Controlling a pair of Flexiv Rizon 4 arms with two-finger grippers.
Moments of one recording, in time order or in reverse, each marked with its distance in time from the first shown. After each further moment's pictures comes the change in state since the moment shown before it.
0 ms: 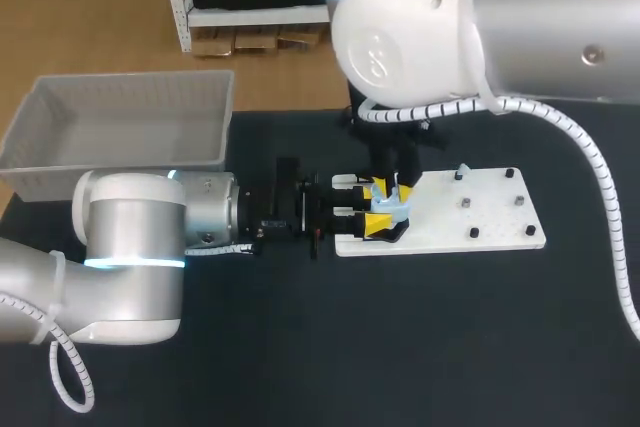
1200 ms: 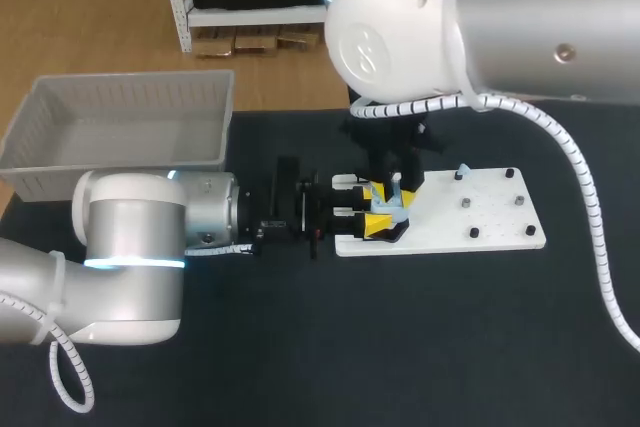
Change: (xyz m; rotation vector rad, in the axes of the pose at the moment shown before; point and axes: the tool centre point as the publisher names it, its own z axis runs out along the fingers) left arm 0.000 0.000 0.000 0.000 0.001 0.000; right arm -0.003 0.005 0.012 0.030 0.034 0.007
